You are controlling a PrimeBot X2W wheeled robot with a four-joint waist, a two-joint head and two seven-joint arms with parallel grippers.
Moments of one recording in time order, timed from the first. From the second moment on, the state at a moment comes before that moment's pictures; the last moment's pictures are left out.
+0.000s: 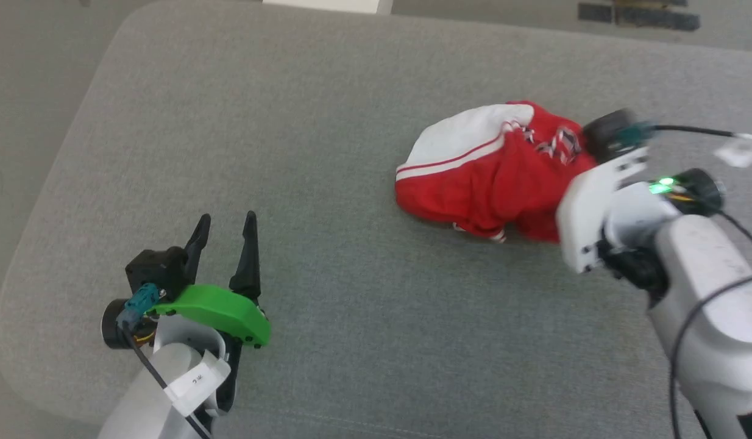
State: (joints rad) left arm -0.31 0.30 -0.40 0.27 -0.60 0.14 -0.25; right arm -0.62 -0.26 0.31 0.40 0.34 0.13 0.57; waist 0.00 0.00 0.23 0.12
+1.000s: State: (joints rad) left arm -0.23 0.33 -0.40 0.24 -0.62 0.16 -0.24; right arm -0.08 -0.05 -0.29 0.04 0.34 0.13 0.22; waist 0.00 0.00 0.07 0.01
